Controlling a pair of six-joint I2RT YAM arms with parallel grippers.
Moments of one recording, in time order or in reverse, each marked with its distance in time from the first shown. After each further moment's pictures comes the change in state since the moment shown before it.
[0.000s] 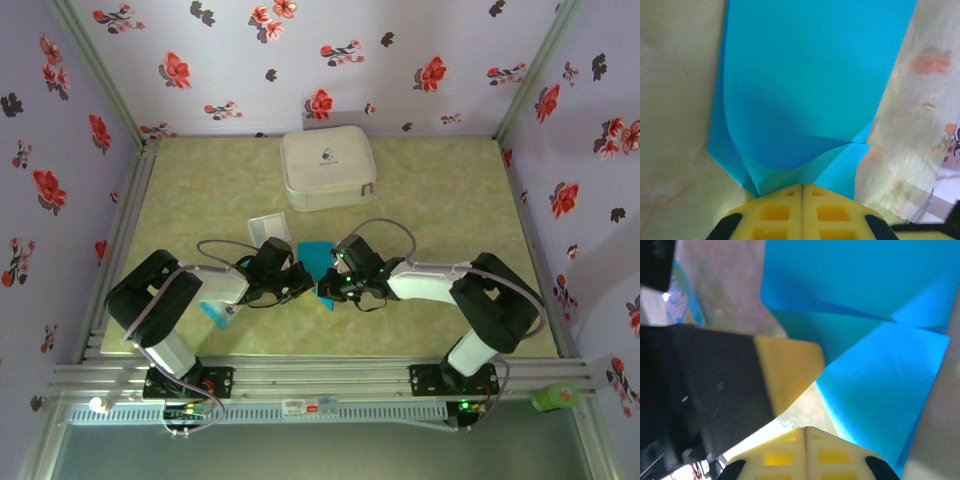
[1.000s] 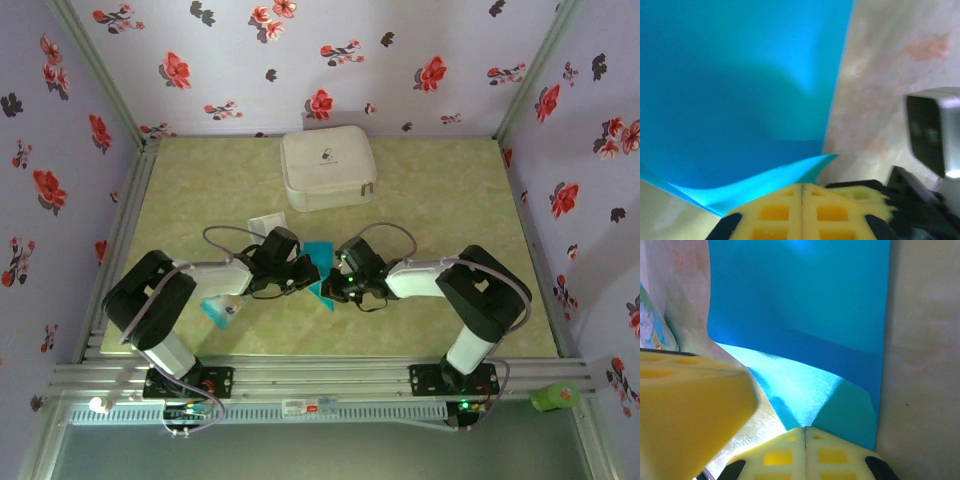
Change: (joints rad) left arm -0.015 0.000 0.121 -0.154 0.008 0.090; right arm -0.030 0.062 -0.034 0.071 -0.006 0.021
